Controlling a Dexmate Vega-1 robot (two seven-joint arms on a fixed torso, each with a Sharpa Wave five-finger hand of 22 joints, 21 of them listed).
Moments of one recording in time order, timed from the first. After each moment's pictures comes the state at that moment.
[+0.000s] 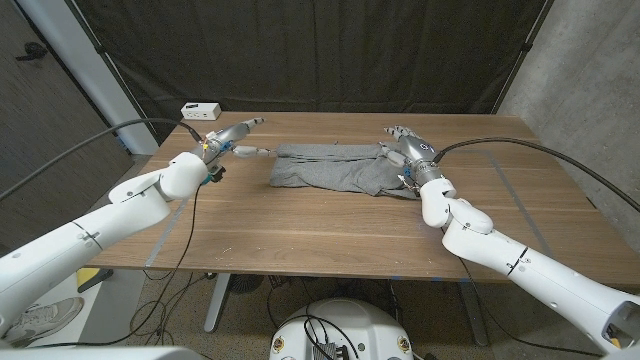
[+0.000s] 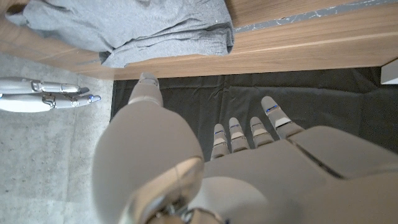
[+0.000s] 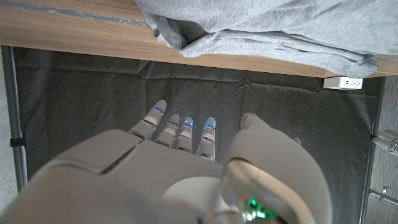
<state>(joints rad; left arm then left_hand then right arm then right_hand) 0.90 1.04 0.43 -1.86 0.18 0.16 0.14 0.86 -0.08 0.20 -0.05 0.30 0.08 -0.08 0.21 0.18 0.09 -0.07 0.23 0.19 -0.01 0.03 0.19 0.17 -0.03 0.13 0.54 0.19 -0.85 -0.73 -0.71 -1.87 -0.47 -0.54 -0.34 0.59 0.19 0.21 0.13 0.21 0.17 -0.12 0.20 0.19 0.08 -0.02 0.20 0.20 0.02 -0.03 0.20 0.33 0.08 0.04 0.29 0.18</state>
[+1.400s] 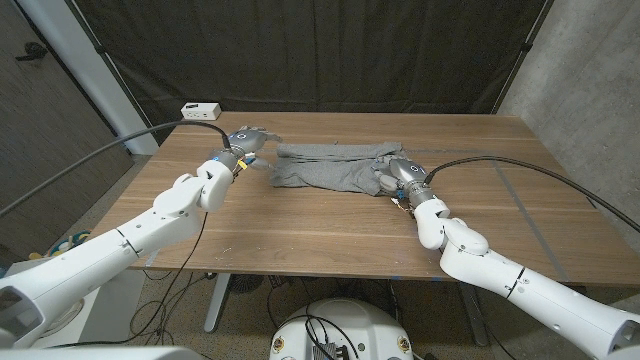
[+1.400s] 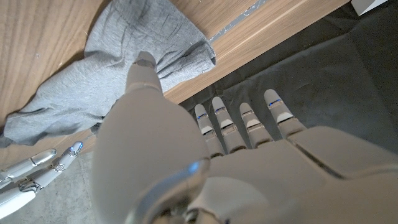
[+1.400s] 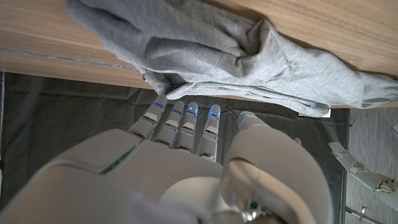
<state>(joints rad) 0.82 0.95 0.62 -1.88 0.72 0.38 0.10 0.96 -0.12 0.09 -0.09 0.47 0.44 -0.20 0.25 0.18 0.44 -0.16 0.29 0.19 0.20 -0.04 0.22 0.18 0.03 0.18 0.52 0.19 -0.91 -0.73 -0.75 -1.88 -0.53 -0.55 -0.30 0.58 0.18 0.29 0.11 0.21 0.38 -0.09 0.23 0.19 0.30 -0.01 0.25 0.20 0.23 -0.04 0.24 0.25 0.17 0.07 0.28 0.18</state>
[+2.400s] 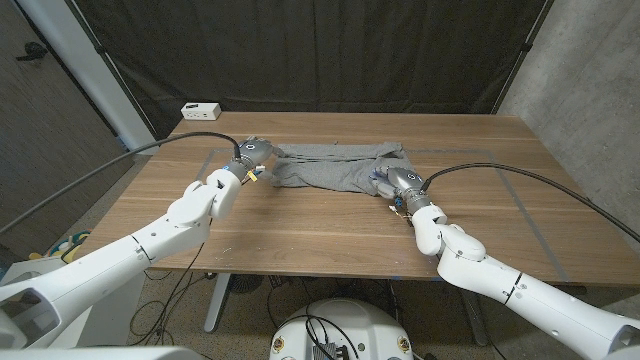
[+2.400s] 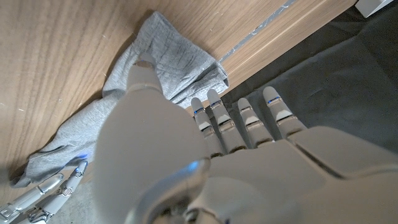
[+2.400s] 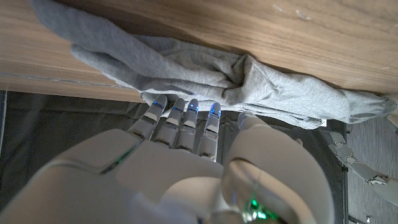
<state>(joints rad) 0.80 0.90 0.68 -1.82 0.85 0.38 0.06 0.98 -0.08 0.06 -0.08 0.49 0.55 -0.20 0.26 0.19 0.57 -0.19 0.31 0.20 0.27 -0.04 0.23 0.18 0.06 0.16 0.52 0.19 -0.92 -0.72 -0.77 -1.87 -0.52 -0.56 -0.27 0.58 0.18 0.31 0.11 0.21 0.43 -0.08 0.23 0.19 0.35 0.00 0.25 0.20 0.27 -0.04 0.24 0.24 0.18 0.07 0.27 0.18</state>
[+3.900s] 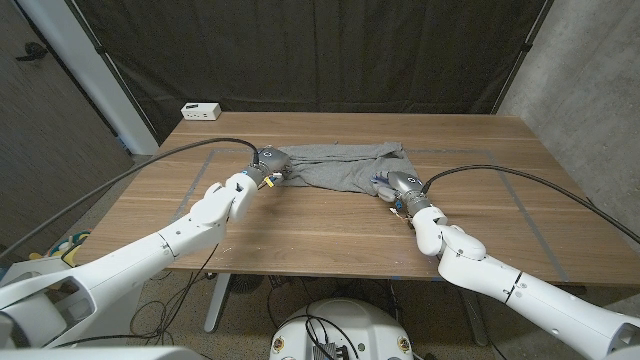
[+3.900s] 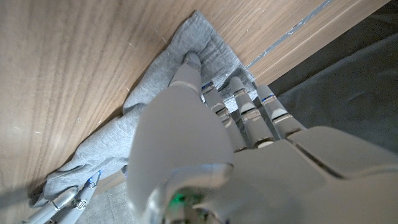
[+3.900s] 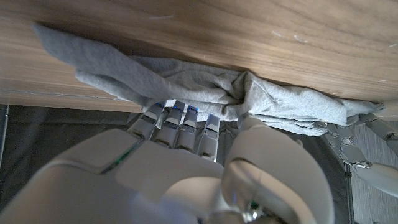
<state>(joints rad) 0.71 0.82 0.80 -1.69 0.93 0.36 0.01 1.26 0.15 0.24 -0.16 0.20 1.05 -0.11 0.28 0.19 1.06 -0.15 0.33 0.19 0.65 -0.06 0.26 0.20 0.15 0.07 0.53 0.19 -0.91 -0.73 -0.77 -1.85 -0.48 -0.55 -0.26 0.56 0.18 0.32 0.12 0.21 0.45 -0.08 0.22 0.19 0.36 0.00 0.24 0.20 0.28 -0.04 0.24 0.24 0.19 0.07 0.25 0.18</state>
